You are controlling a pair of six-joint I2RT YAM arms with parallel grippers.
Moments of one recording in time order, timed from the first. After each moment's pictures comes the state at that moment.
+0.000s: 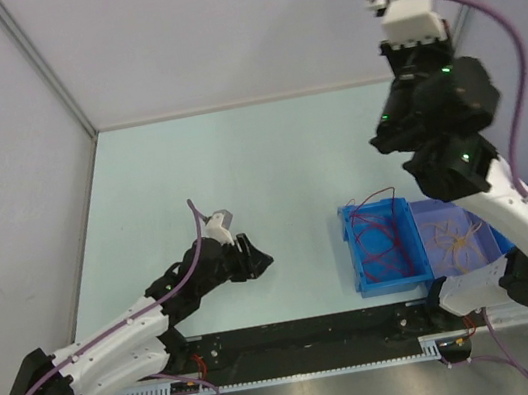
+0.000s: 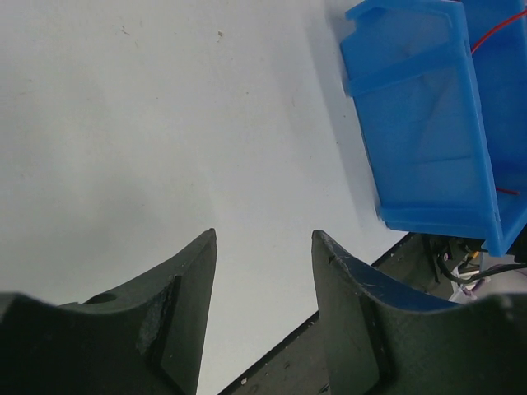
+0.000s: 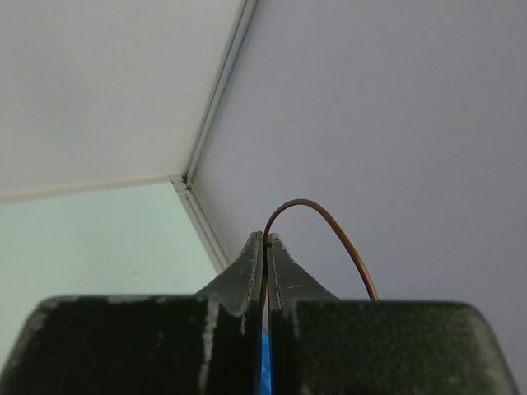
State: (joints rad) left arm -0.84 0.85 0.37 -0.05 0.00 -0.76; right arm 0.95 1.26 1.88 0.07 1.48 -1.05
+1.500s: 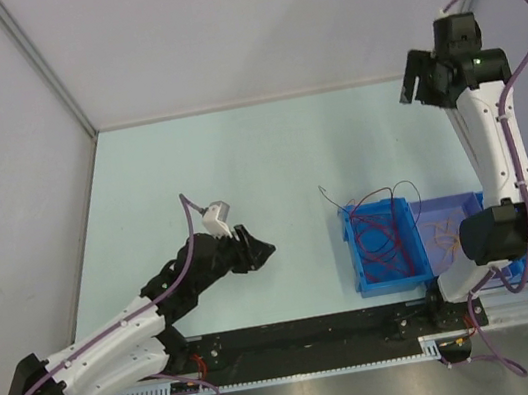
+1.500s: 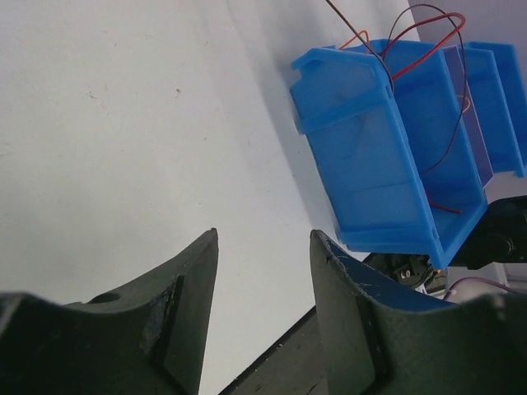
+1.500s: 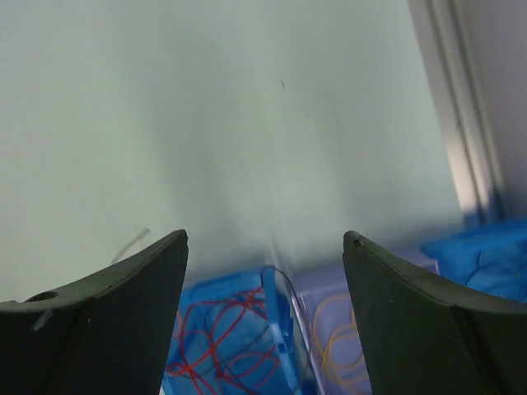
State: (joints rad) left arm -0.85 0.82 0.43 -0.02 -0.02 -0.75; right arm 0.01 1.60 1.99 -1.10 0.13 0.22
